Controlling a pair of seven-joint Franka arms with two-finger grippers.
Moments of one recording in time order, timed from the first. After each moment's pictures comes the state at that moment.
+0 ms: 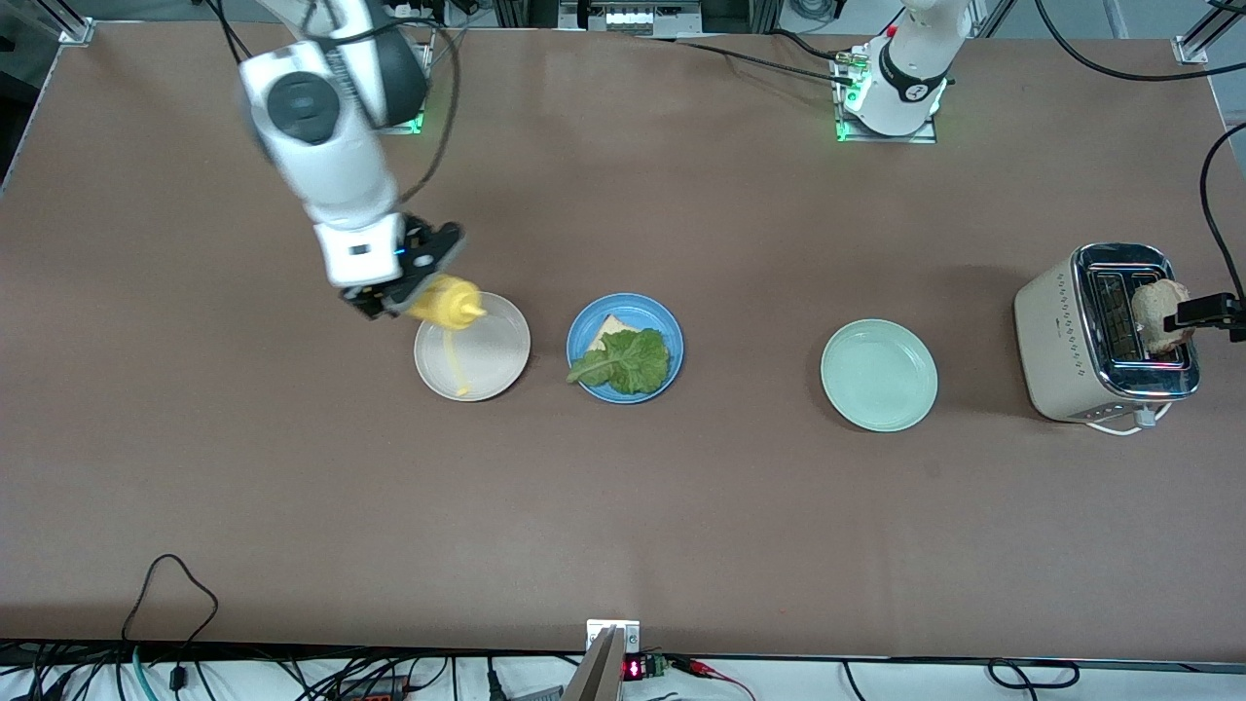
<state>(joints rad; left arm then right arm) 0.54 0.39 -0.09 -1.60 0.03 1.84 0.58 0.09 0.11 0.44 -2.03 -0.25 2.15 -0.41</state>
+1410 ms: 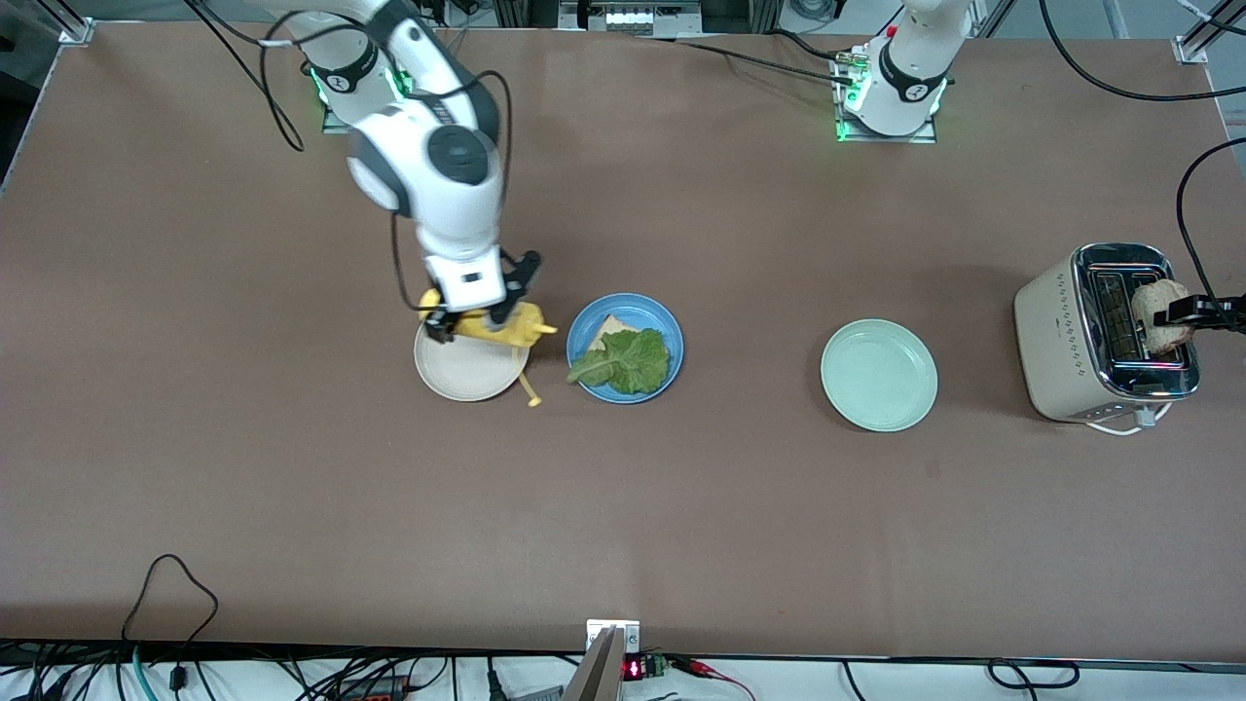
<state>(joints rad) 0.58 0.44 -0.10 -1.61 0.03 1.79 0.57 0.16 0.28 0.39 -1.92 -0.39 2.16 -0.40</state>
